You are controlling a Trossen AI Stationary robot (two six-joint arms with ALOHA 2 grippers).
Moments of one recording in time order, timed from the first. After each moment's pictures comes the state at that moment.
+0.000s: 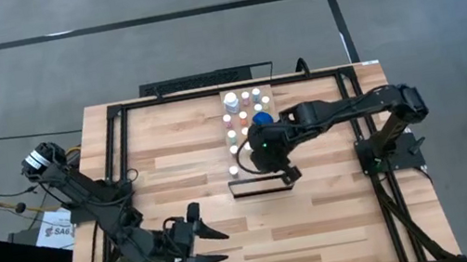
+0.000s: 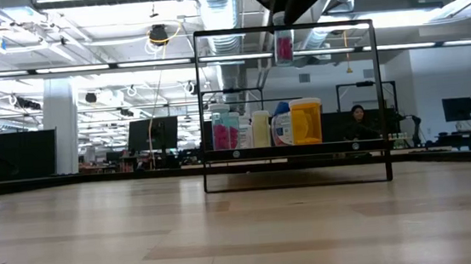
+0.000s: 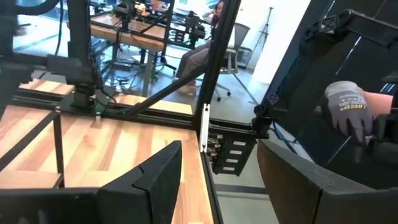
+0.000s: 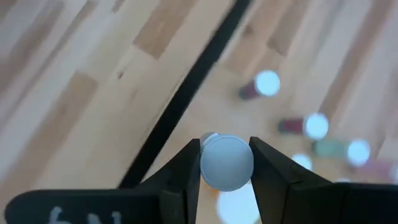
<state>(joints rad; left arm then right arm) -0.76 1.39 1.01 0.27 -0.56 -0.35 0.05 1.67 1.59 -0.99 -0.06 -0.37</state>
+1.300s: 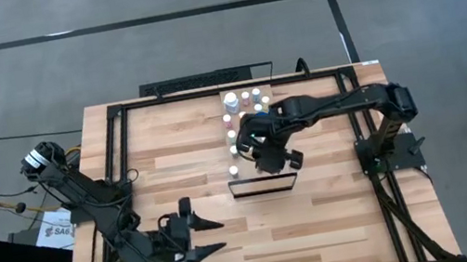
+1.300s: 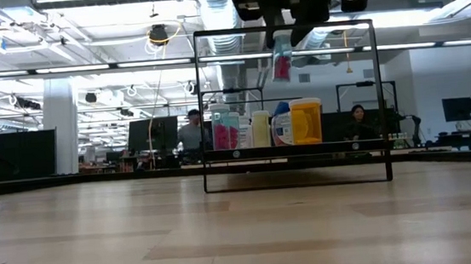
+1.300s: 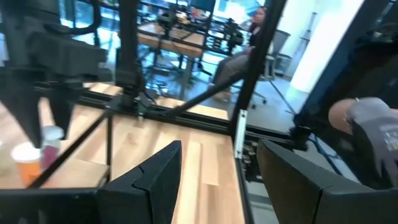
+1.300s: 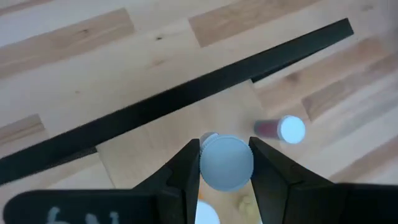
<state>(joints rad) -0.78 1.37 1.01 0.21 -0.76 -0.38 -0.05 1.74 1.59 -1.01 -0.29 -1.16</state>
